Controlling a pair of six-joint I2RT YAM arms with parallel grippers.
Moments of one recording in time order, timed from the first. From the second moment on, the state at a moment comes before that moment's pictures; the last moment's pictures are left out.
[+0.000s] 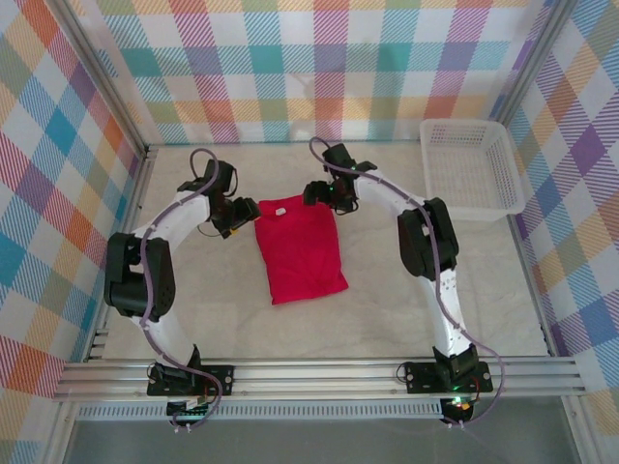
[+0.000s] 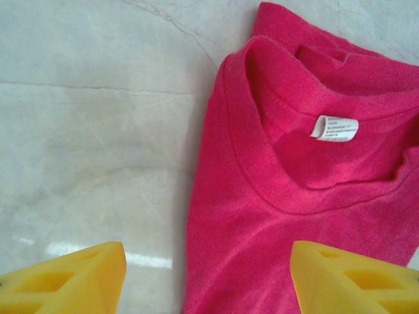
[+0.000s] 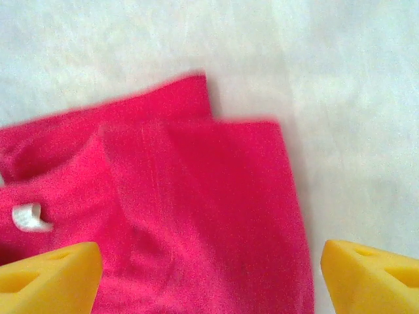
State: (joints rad) left arm -0.19 1.77 1.30 -0.70 0.20 -0.67; right arm 0.51 2.32 1.95 -0.69 -0.17 0.52
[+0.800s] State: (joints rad) left arm -0.18 2.09 1.48 -0.57 0.36 -0.69; right arm 0.51 2.44 2.00 -0.61 -0.28 0.53
